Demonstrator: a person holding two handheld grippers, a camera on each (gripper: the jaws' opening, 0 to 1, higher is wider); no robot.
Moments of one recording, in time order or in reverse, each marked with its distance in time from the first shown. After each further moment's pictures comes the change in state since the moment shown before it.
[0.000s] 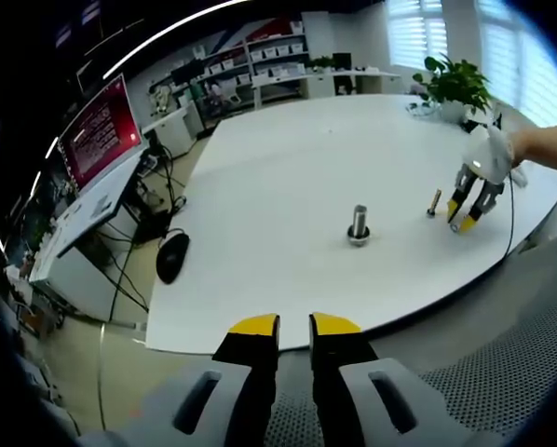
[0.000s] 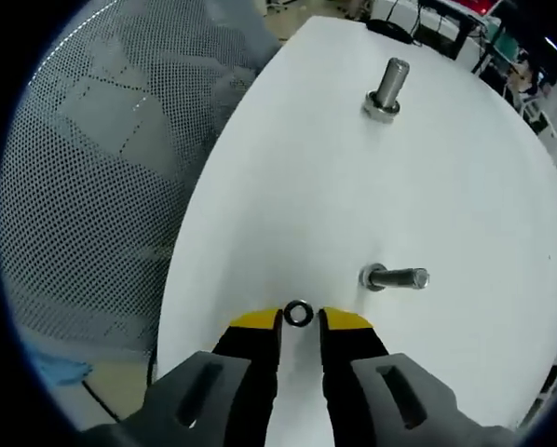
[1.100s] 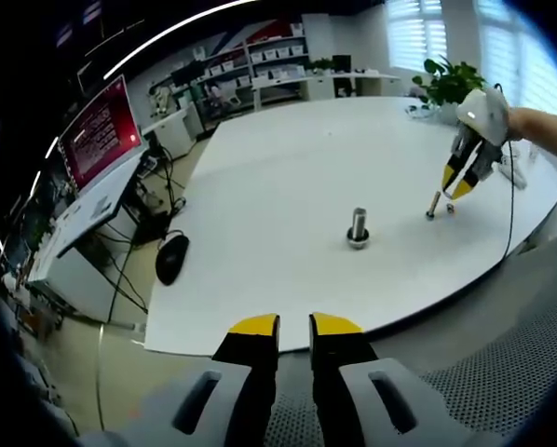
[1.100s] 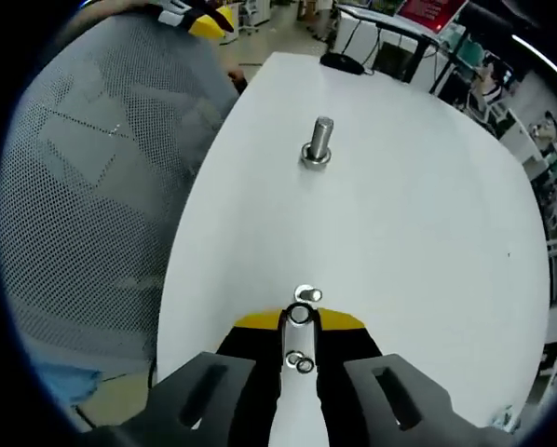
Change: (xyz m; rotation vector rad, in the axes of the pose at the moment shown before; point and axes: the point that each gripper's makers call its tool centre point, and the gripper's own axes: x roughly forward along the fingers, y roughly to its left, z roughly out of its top) left arm -0.001 0.000 0.002 -0.002 -0.010 -0.004; right arm -0.060 -0.050 0.026 0.122 -0.108 -0.140
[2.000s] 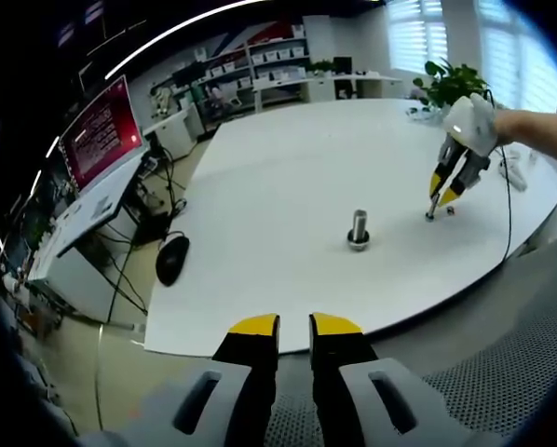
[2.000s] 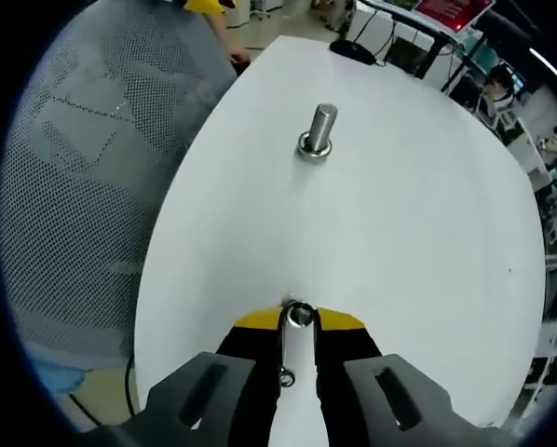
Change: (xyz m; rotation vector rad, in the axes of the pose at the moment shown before) left arm 0.000 0.000 0.001 -0.005 -0.008 0.002; right arm 0.036 -0.010 -0.002 -0.063 0.083 0.013
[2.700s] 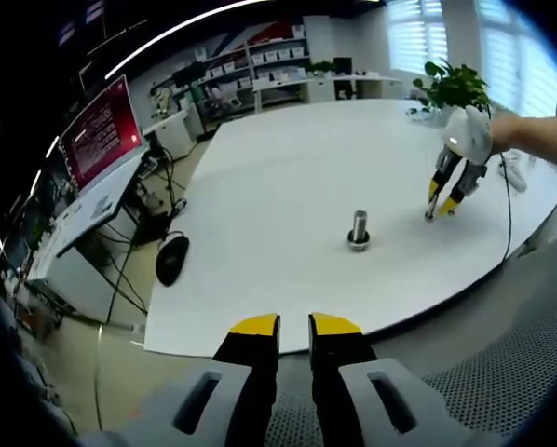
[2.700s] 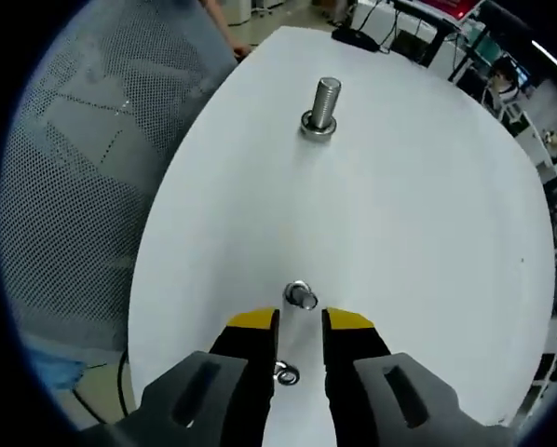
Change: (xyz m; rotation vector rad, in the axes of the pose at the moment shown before) left arm 0.000 0.000 0.000 -0.002 -0.004 -0.004; right arm 0.001 0.003 -0.027 0.040 0.005 0.026
